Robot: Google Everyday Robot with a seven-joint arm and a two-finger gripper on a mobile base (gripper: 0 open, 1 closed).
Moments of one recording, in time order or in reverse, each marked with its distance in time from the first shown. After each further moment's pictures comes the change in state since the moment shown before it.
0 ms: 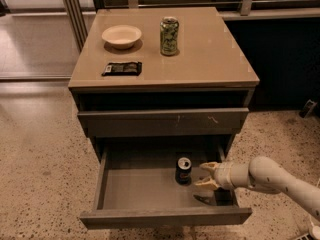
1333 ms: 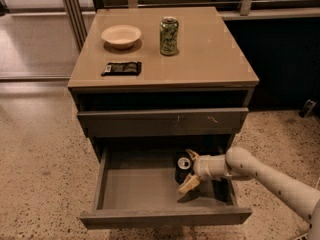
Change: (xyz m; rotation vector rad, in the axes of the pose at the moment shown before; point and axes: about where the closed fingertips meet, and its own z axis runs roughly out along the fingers) arm -0.033 -0.003 0.082 -0.137 -0.100 -0.058
